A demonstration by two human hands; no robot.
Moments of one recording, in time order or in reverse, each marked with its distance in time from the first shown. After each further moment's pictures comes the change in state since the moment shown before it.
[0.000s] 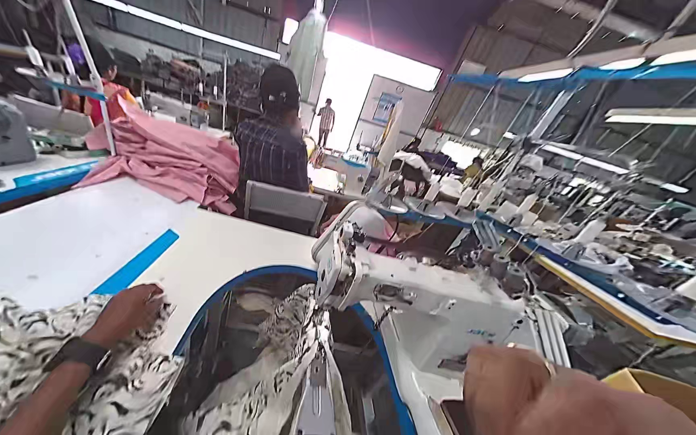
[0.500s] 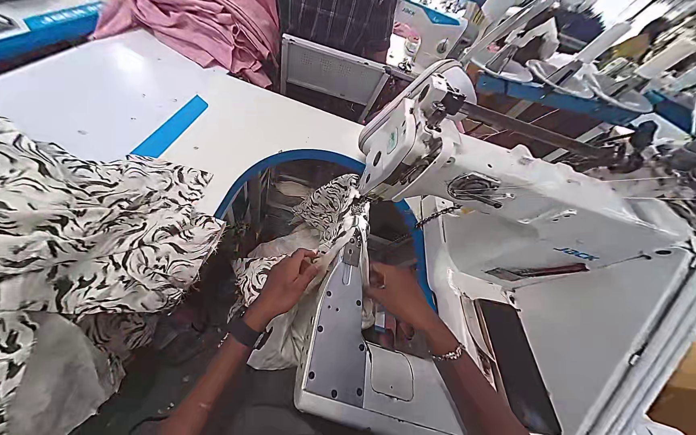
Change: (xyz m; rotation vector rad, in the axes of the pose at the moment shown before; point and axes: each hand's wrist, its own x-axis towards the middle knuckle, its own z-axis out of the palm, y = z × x) left_hand -0.148 0.173 0.161 -0.623 -0.329 0.056; right_hand -0.103 0.228 0.020 -0.650 -0.502 1.216
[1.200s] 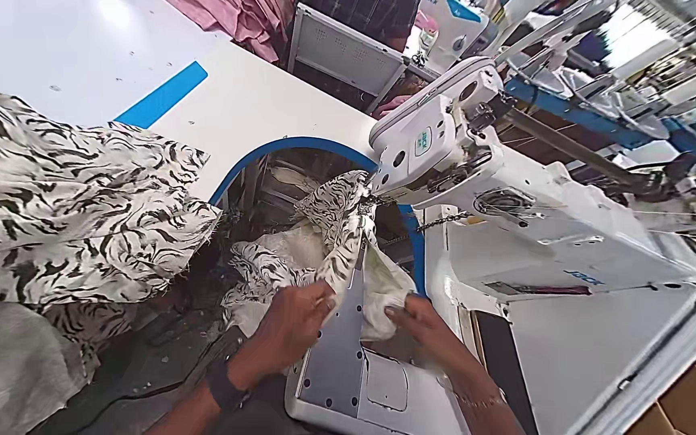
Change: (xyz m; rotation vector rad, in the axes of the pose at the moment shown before) left_hand -0.055 0.040 0.011 -0.079 0.104 0.224; right_hand -0.045 0.046 0.009 0.559 -0.006 -0.245
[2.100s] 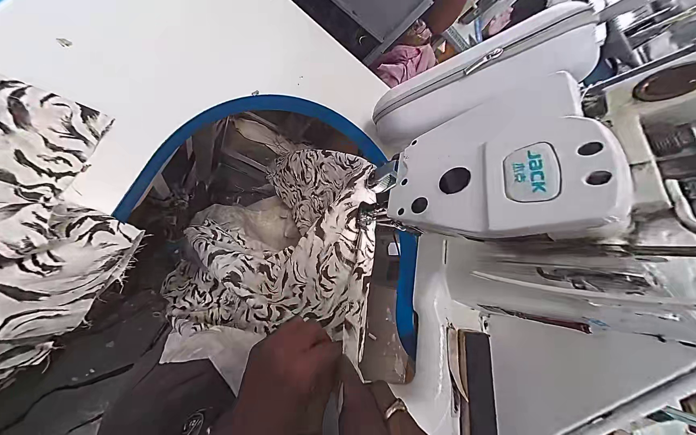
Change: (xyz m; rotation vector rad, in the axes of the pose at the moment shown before) left_hand 0.022 0.000 0.016 0.071 0.124 0.175; right_hand -0.006 -0.108 0.101 -1.005 0.474 -0.187
